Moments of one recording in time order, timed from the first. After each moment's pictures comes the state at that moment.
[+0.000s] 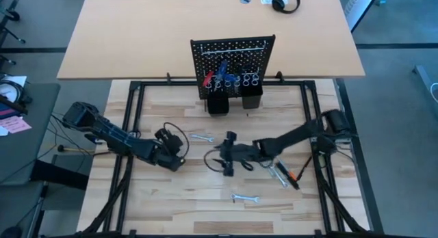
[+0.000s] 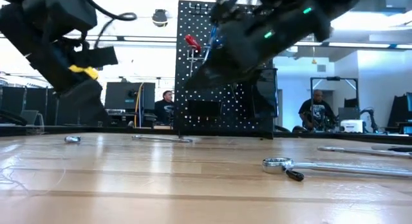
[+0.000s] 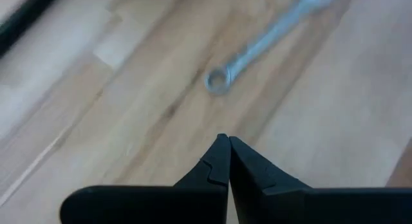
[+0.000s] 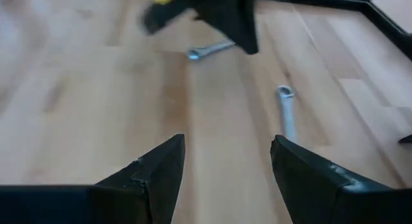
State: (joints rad) left arm -0.36 1.40 0.55 -0.35 -0.79 -0.77; right arm 0.19 1.86 0.99 0.33 0.34 0.02
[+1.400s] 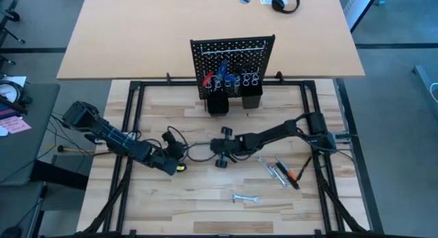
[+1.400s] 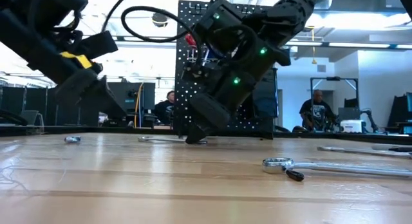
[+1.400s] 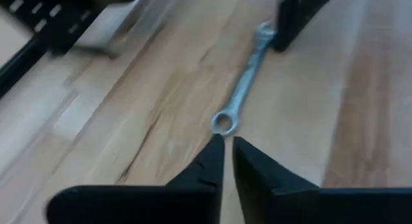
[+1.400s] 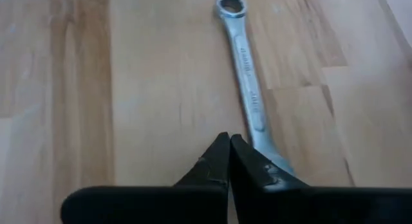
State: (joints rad) left arm -0.41 1.39 0.47 0.02 -0.82 -0.45; right arm 0.12 2.13 1.21 -0.07 0.26 0.12
